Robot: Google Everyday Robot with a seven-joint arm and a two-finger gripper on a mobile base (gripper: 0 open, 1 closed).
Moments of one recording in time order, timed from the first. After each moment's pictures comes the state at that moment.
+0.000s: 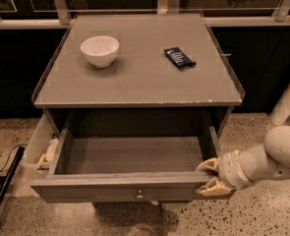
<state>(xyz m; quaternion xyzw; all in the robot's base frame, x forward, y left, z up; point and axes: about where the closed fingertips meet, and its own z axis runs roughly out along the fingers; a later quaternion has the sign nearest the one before) 0.425 -0.196 0.629 -0.61 0.72 0.18 0.27</state>
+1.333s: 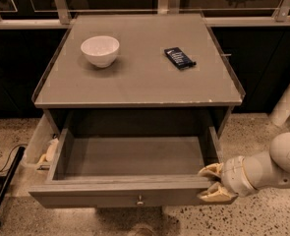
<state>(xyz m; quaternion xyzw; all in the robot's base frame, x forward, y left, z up) 0.408 -0.198 0.628 -0.60 0.73 0.19 0.27</state>
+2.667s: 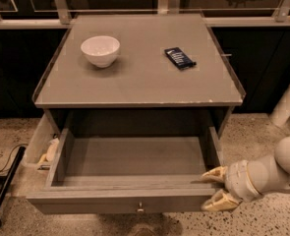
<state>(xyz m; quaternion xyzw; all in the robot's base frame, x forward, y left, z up) 0.397 -0.199 0.629 -0.60 0.73 0.19 0.27</state>
